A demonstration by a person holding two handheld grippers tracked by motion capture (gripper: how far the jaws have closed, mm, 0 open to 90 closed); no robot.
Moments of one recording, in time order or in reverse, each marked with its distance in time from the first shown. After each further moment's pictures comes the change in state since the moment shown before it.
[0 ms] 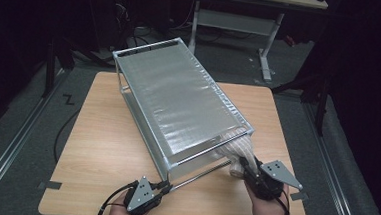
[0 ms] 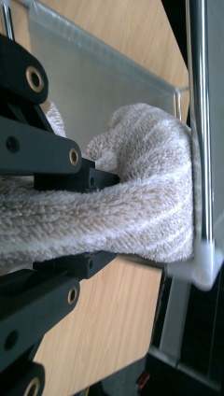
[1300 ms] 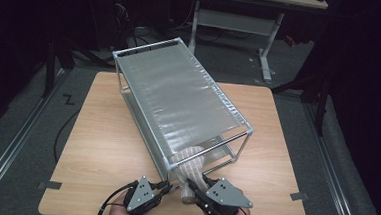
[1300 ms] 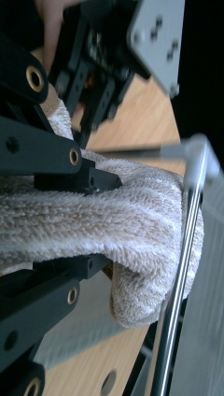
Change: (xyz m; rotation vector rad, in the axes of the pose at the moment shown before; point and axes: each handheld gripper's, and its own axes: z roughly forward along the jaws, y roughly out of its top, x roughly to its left) left arm -0.003 -0.001 0.001 -0.023 -0.007 -0.042; right arm 0.122 0.005 -0.014 -0.003 0.351 -0.233
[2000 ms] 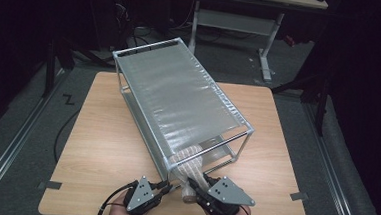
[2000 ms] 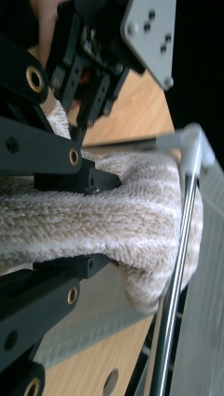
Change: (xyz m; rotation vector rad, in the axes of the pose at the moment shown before) left arm 0.000 0.000 0.000 -0.005 -0.005 -0.006; right arm -0.010 0.000 -0.001 -0.008 -0.010 0.028
